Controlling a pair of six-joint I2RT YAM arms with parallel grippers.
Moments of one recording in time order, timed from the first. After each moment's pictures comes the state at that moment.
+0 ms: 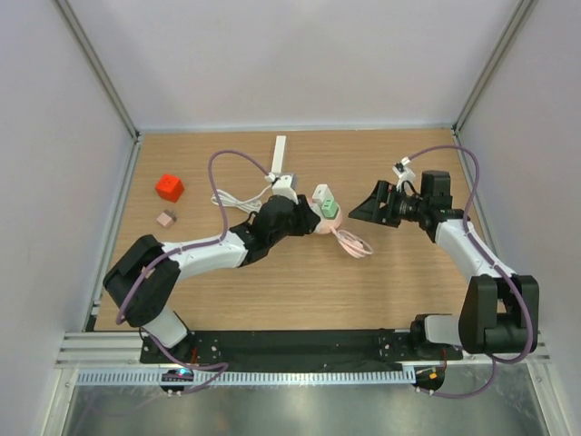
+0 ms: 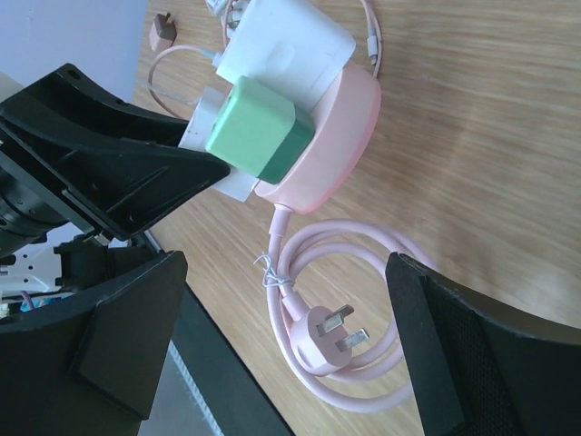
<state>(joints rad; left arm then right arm) -0.83 1.61 0.90 0.30 -0.15 -0.68 -0.01 1.33 0.81 -0.20 -0.87 0.32</state>
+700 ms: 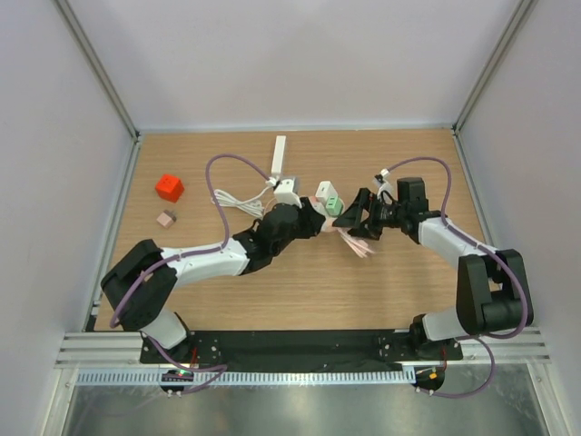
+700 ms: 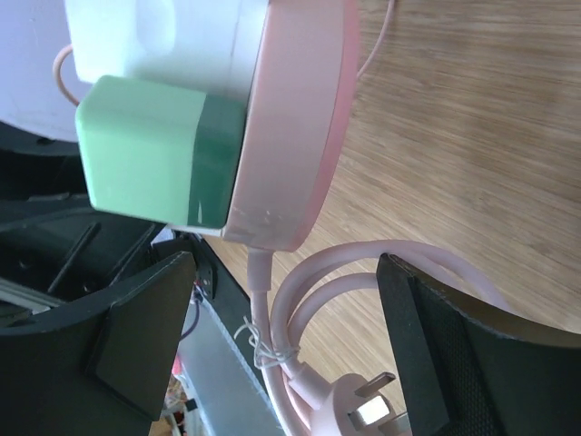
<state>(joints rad) -0.91 1.57 0.87 0.37 -0.29 -0.71 0.13 1.41 0.74 -0.09 -0.84 0.56</state>
